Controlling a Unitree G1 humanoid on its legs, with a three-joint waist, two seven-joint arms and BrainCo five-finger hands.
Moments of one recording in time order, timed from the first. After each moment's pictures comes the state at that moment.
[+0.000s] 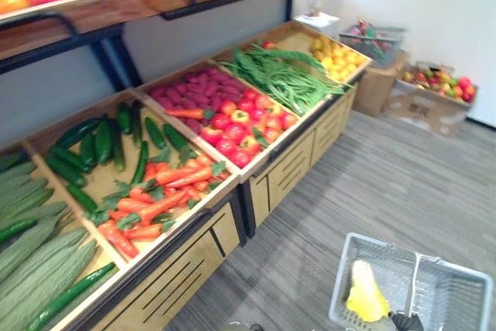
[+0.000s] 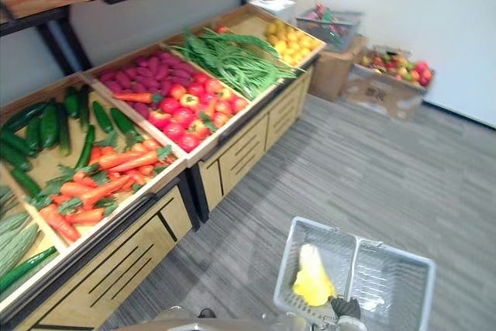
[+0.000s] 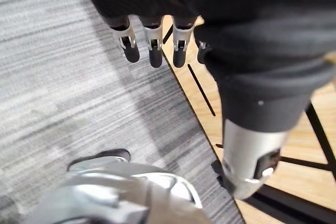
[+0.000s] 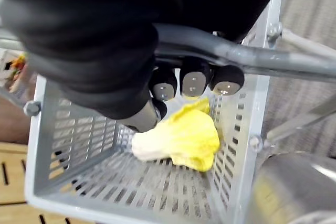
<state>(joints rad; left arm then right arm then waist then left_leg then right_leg) 0.23 0.11 0.23 1.02 -0.15 -0.06 0.15 0.10 -0.12 -0.42 1.07 -0.16 -0.15 -0.12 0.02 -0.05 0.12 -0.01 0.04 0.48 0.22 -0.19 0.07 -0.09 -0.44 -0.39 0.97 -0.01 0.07</state>
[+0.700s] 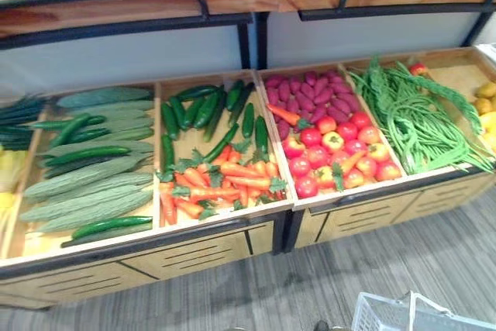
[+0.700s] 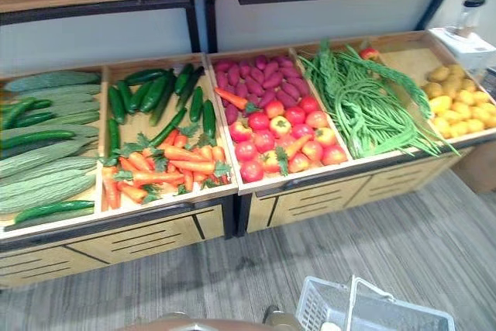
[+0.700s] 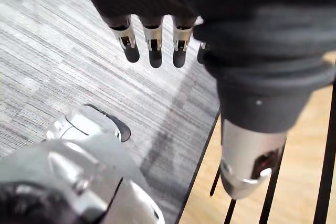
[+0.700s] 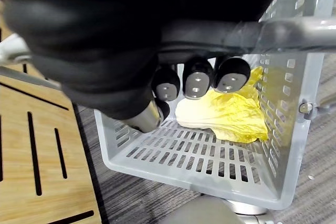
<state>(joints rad) 0.22 -0.01 0.47 1.06 -0.27 -0.11 0.27 0.16 -0.13 -0.41 1.11 -0.10 -0.03 -0.14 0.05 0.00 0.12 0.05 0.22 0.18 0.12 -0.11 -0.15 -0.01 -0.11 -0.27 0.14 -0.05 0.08</state>
